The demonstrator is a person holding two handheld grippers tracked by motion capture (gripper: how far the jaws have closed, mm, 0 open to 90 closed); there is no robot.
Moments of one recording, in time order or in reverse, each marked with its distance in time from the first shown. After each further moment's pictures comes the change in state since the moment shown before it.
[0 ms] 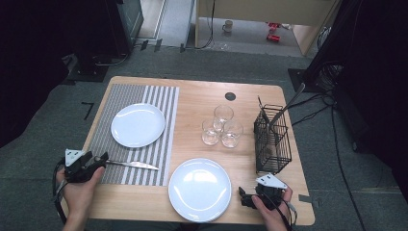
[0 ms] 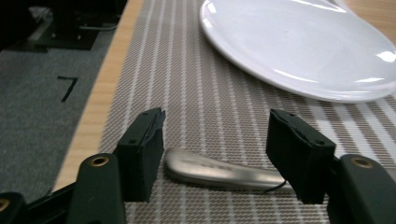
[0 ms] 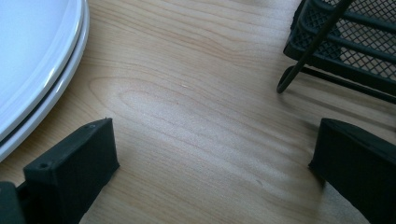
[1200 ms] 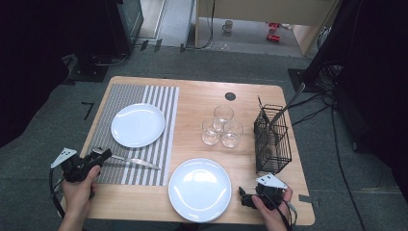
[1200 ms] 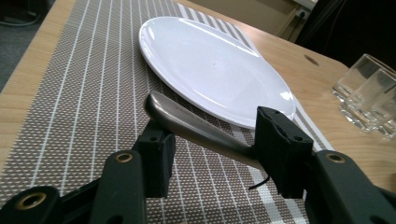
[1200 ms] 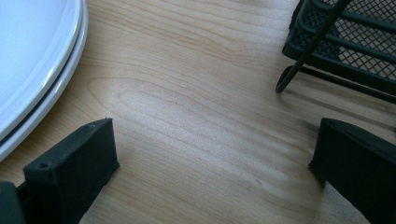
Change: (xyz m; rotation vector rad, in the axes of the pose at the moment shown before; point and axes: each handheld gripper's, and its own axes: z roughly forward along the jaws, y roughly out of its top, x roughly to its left) left arm 0.022 -0.001 -0.001 -0.093 -0.305 -0.184; right arm 0.000 0.000 0.000 0.000 -0.003 0.001
